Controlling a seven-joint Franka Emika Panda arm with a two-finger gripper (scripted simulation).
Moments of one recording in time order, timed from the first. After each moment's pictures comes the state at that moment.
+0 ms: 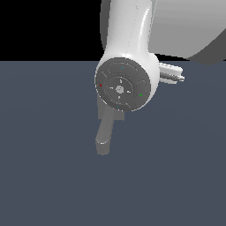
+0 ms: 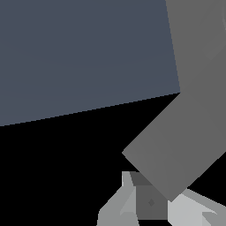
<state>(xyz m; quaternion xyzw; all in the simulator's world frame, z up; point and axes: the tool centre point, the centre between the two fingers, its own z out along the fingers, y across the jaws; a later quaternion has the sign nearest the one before) 0.003 -0.104 0.276 0.18 0.67 -0.06 0.72</state>
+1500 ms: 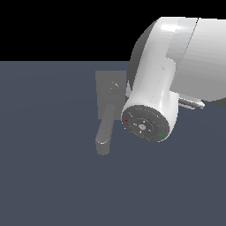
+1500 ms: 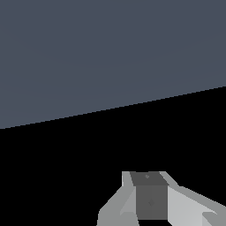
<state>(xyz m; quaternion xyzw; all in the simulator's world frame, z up) -0.011 -0.176 0.216 0.23 0.66 -0.11 0.71</state>
